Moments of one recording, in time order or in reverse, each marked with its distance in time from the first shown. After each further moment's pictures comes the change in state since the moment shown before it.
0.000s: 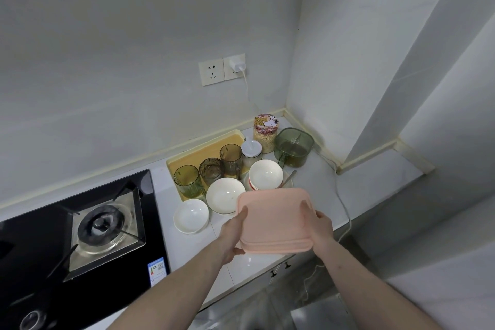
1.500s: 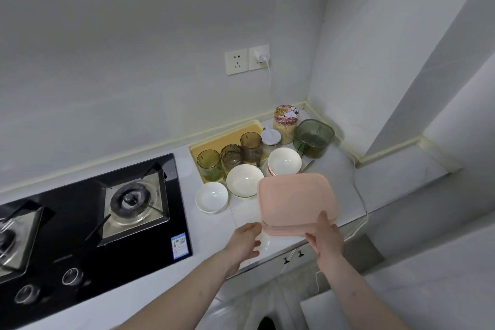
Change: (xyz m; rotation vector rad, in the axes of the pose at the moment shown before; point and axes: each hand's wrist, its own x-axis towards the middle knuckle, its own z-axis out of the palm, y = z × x) left_hand -0.069 -0.051 -0.017 0.088 -0.027 0.111; right_hand -0.048 0.055 0.015 0.396 0.006 0.000
